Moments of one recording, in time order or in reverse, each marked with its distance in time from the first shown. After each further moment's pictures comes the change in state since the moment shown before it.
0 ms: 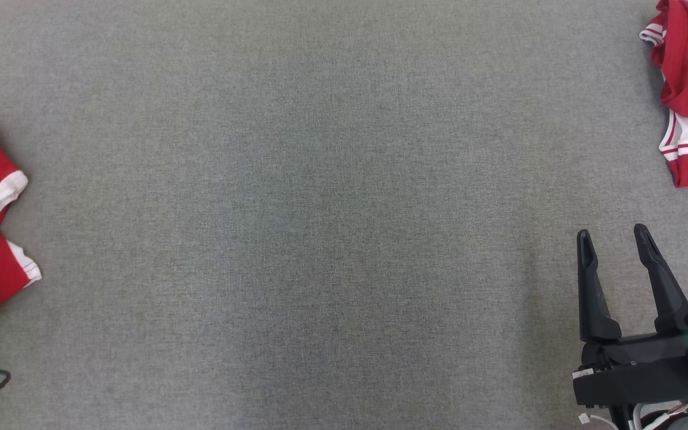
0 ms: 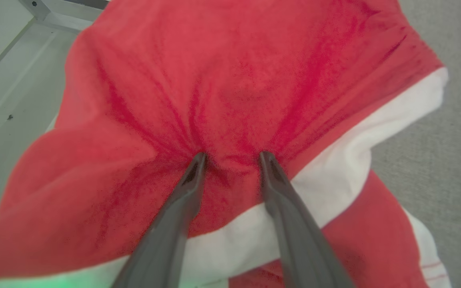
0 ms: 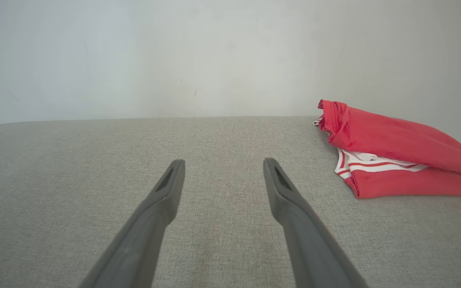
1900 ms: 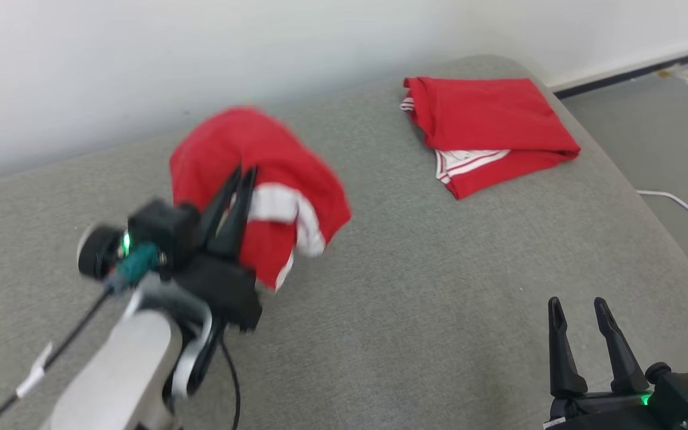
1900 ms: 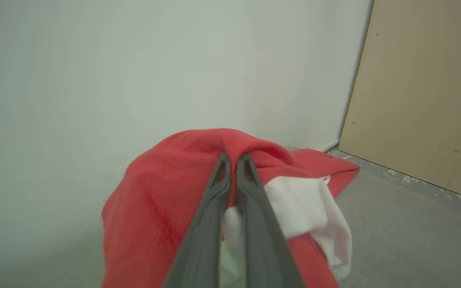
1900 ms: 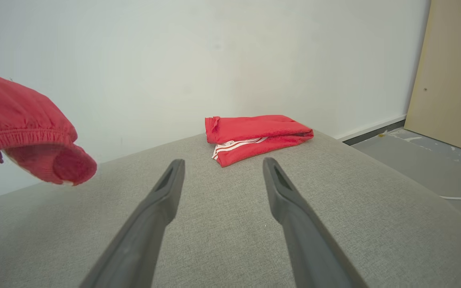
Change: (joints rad) left arm 0.138 -0.212 -0.435 -0.846 0.162 0.220 -0.198; right arm 0.063 0.016 0.052 0.281 0.146 0.000 -0.189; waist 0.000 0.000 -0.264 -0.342
